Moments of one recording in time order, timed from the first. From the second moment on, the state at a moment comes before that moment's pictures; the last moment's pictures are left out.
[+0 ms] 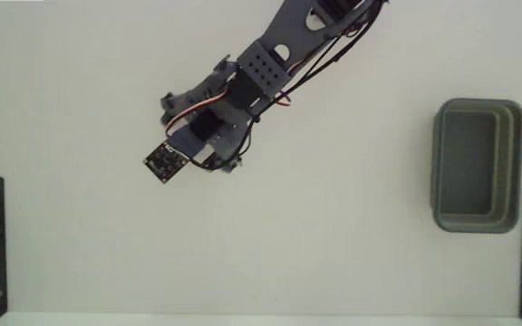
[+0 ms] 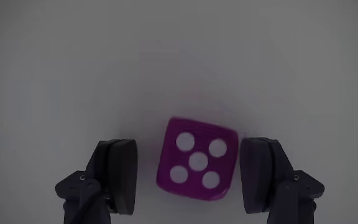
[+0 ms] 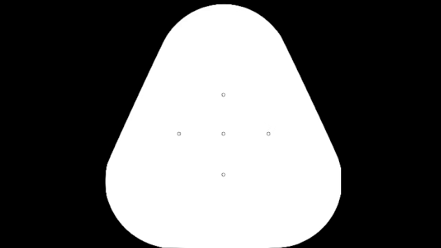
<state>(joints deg) 44.6 94.0 111.2 39.3 -0.3</state>
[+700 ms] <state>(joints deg) 44.6 94.0 111.2 38.1 -0.3</state>
